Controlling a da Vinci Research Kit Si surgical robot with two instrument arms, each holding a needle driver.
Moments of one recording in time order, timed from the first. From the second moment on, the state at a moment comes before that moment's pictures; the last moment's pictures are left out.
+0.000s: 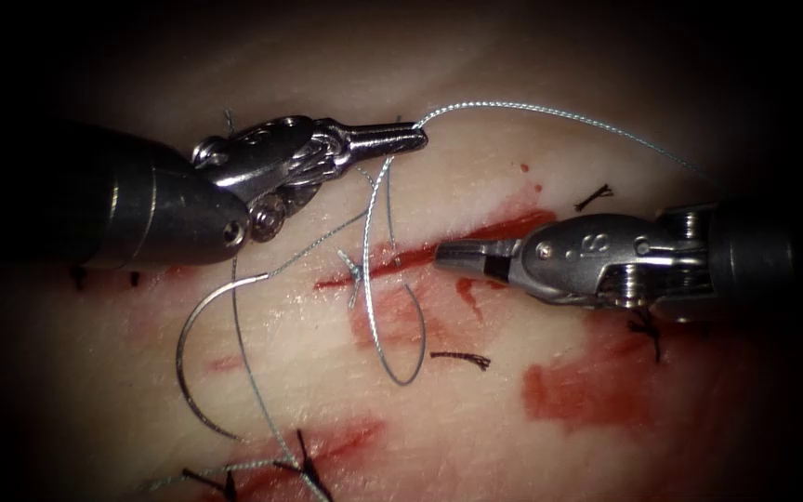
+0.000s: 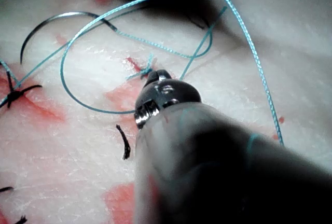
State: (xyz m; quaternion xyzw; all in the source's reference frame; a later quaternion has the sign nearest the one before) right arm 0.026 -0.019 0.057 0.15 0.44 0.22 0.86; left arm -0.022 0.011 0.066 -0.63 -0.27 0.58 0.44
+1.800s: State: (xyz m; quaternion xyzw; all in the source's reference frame) right arm 0.024 -0.018 0.058 0.48 0.28 0.55 0.63; left arm -0.022 0.011 0.065 -0.63 -0.29 0.57 0.45
